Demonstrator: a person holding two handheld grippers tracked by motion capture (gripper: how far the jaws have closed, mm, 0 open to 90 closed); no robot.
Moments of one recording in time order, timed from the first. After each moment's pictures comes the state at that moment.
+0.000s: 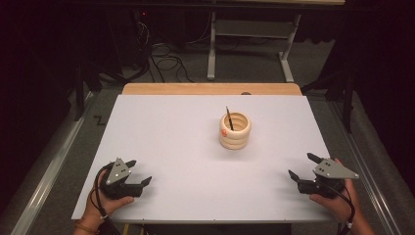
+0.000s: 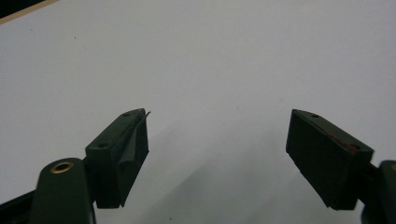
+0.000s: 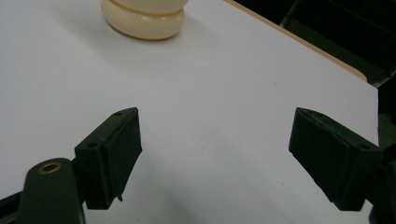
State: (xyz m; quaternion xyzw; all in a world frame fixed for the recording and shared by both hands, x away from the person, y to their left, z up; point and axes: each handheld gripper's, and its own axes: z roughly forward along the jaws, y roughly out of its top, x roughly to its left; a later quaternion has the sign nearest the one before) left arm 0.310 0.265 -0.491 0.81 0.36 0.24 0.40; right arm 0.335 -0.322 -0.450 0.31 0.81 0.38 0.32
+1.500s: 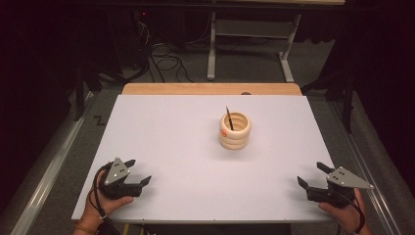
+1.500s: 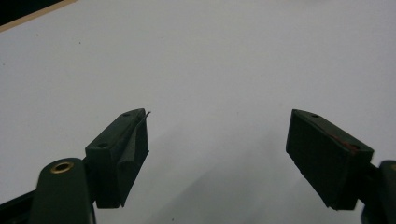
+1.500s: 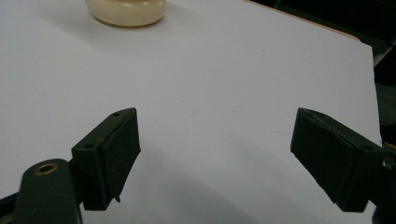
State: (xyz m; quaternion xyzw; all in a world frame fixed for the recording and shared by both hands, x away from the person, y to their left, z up) left arm 0.307 0.266 -0.487 0.80 0.36 0.25 0.41; right arm 0.319 -0.351 -0.470 0.37 0.78 0.41 0.30
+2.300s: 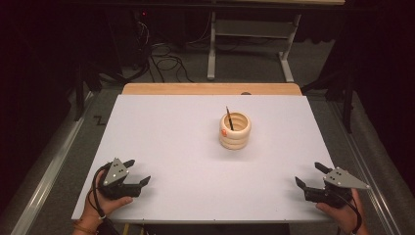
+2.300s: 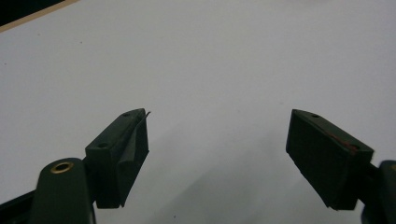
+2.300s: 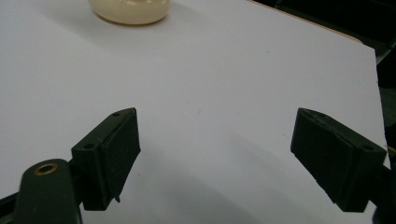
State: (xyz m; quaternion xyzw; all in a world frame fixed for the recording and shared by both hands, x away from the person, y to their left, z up) left arm 0.307 0.268 -0.488 0.80 0.36 0.25 0.41; right arm 0.319 -0.345 -0.471 0.36 0.78 0.40 0.31
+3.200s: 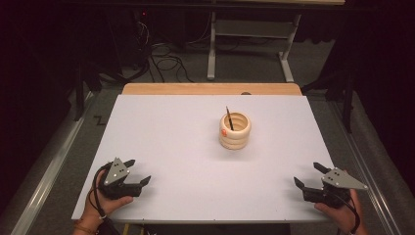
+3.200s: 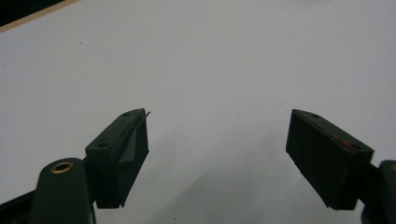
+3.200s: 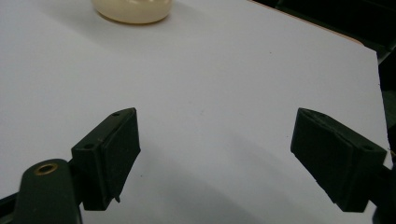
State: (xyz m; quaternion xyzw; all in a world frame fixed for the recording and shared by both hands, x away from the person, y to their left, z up) left arm 0.308 0.267 -0.488 0.80 0.36 0.25 0.40; right arm 0.319 -0.342 -0.472 0.36 0.78 0.40 0.31
